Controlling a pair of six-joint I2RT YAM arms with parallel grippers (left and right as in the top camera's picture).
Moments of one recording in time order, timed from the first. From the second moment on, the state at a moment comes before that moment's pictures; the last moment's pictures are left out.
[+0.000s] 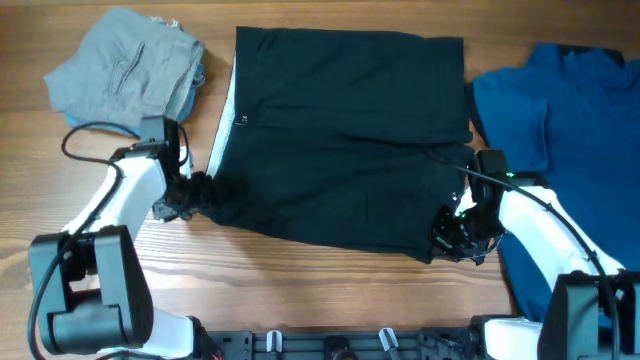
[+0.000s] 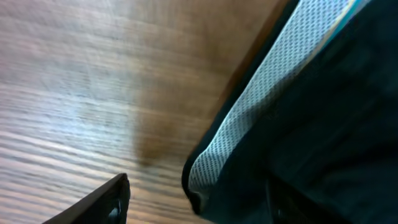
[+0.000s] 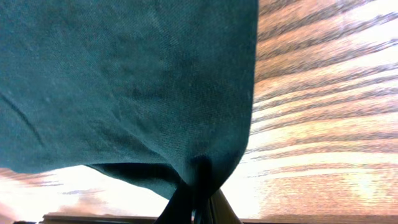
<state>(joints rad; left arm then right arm) 0.09 1.67 0.91 -0.78 0.02 -0.18 0.02 1.47 0.72 -1.01 -0.37 0.52</state>
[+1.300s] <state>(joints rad) 0.16 1.63 0.82 -0.80 0.29 -0.24 0.02 1.47 0.84 -1.08 -0.27 0.49</state>
